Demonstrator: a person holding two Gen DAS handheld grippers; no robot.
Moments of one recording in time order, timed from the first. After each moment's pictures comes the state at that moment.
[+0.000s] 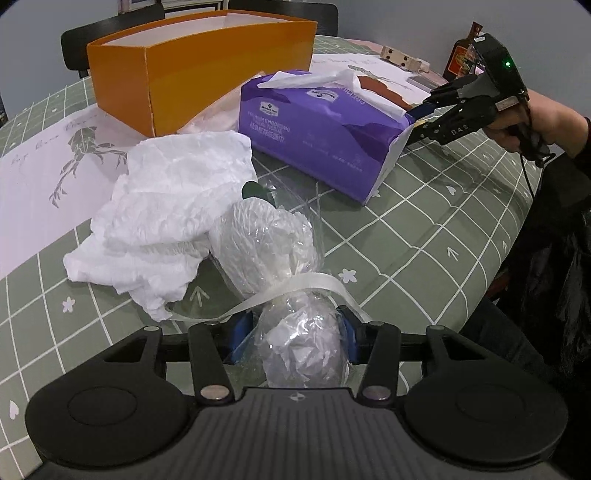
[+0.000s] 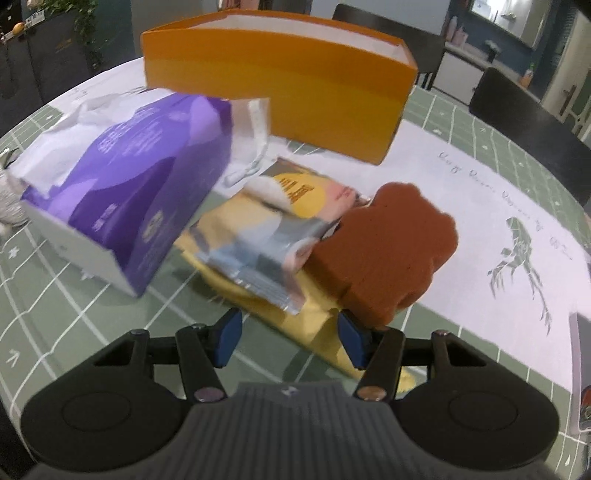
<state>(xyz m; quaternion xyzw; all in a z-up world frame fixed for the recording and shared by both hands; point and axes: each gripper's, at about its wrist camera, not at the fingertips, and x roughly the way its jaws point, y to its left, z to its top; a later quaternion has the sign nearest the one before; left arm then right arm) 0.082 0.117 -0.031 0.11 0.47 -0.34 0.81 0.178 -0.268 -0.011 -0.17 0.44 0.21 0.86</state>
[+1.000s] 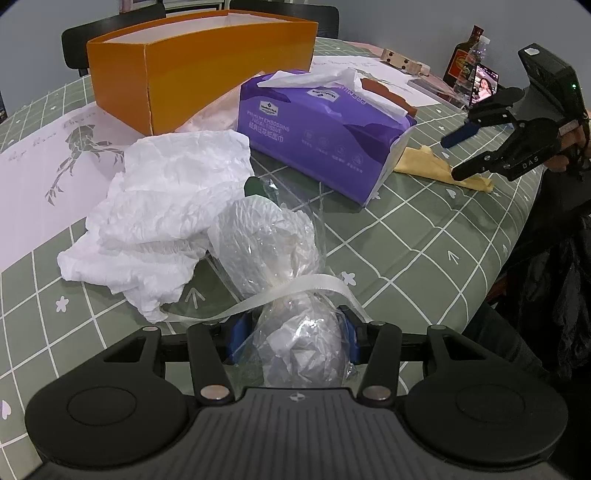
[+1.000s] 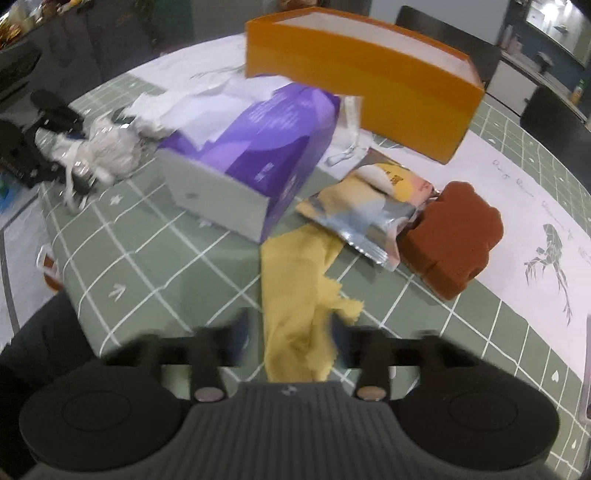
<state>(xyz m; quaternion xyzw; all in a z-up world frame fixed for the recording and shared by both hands) 0.082 0.115 -0.034 0.10 0.46 -0.34 0.81 0.109 -0.252 0.017 -0.18 0.46 0.29 0.82</state>
